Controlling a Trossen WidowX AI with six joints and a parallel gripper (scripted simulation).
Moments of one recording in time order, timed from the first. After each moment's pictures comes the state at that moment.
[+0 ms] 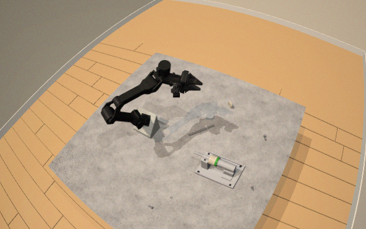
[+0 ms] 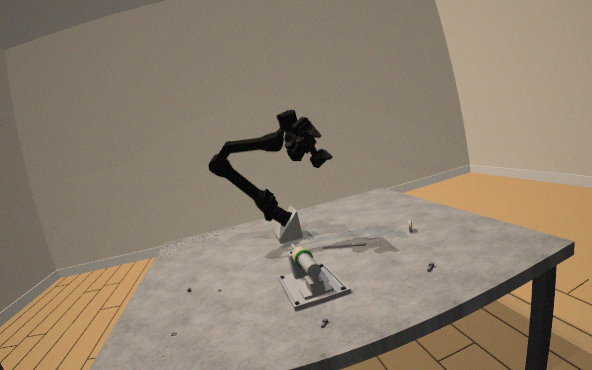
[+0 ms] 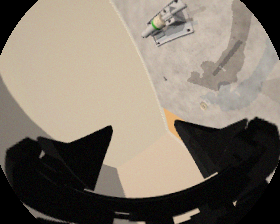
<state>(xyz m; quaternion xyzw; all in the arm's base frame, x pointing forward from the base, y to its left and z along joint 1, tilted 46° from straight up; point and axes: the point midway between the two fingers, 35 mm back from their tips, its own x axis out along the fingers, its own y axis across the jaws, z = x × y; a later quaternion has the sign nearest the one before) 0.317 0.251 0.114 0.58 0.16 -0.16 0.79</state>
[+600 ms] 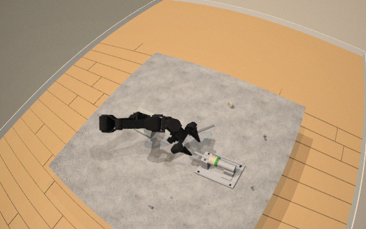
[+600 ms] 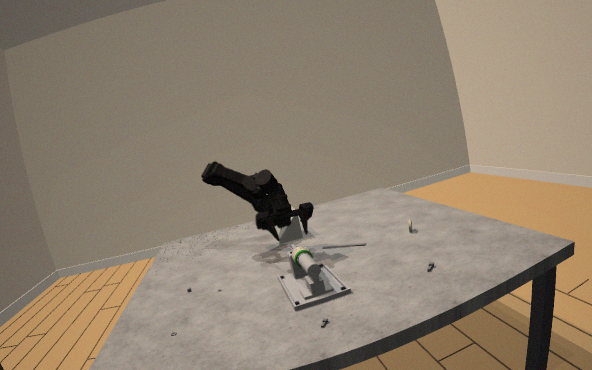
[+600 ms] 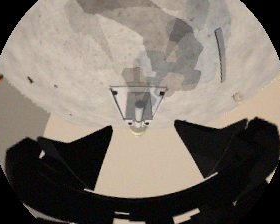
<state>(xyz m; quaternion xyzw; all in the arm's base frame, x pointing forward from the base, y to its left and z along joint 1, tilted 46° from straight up) 0.343 -0.036 0.074 0.83 -0.17 -0.38 0.38</state>
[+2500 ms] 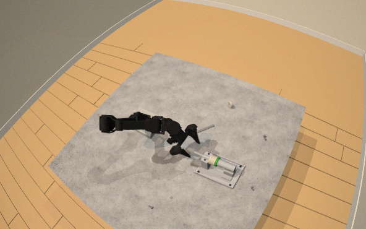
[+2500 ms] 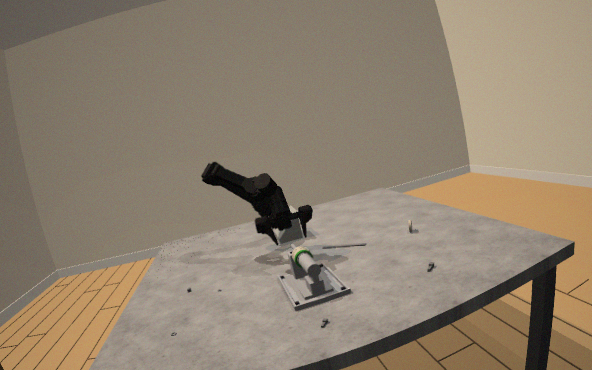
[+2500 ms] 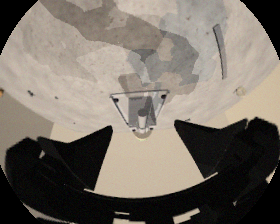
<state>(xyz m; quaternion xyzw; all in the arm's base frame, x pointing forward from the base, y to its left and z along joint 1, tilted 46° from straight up) 0.339 -0.048 0.069 0.84 -0.19 -0.38 0.34</state>
